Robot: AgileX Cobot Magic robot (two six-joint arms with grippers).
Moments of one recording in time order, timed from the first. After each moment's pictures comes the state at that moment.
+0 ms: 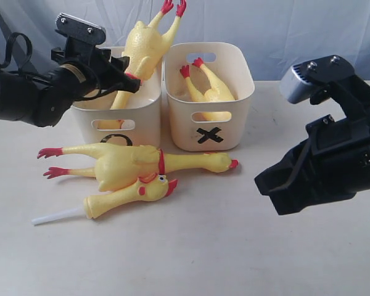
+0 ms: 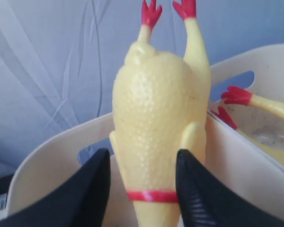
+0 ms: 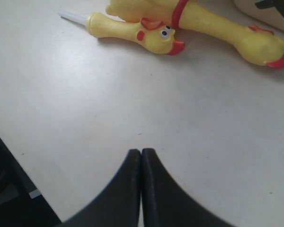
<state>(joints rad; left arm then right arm) -0.31 1.97 -1.10 0.07 -0.57 0.09 0.48 1.09 -0.78 0.58 0.80 -0.52</state>
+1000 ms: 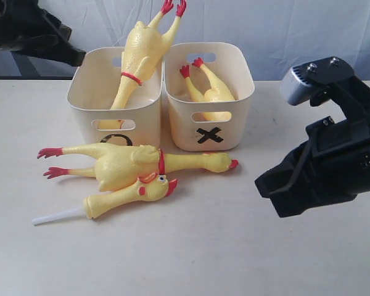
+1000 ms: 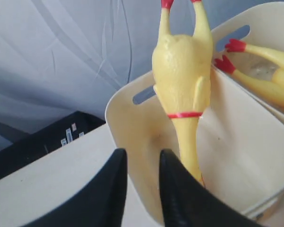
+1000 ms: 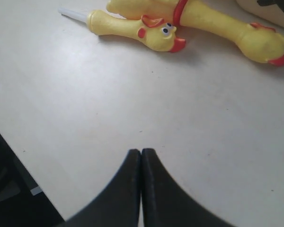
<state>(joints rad) -0.31 1.42 -1.07 0.22 0.23 0.09 0.48 1.09 -0.78 0.58 0.80 -0.52</state>
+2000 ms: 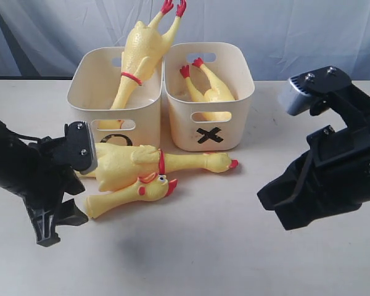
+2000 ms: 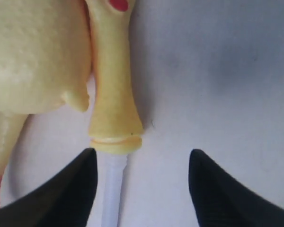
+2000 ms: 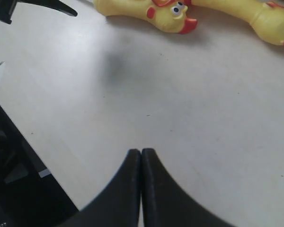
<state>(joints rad) -0.31 1.55 -0.74 -0.47 0.58 1.34 0.48 1.09 -0.78 0.57 0.86 -0.52</state>
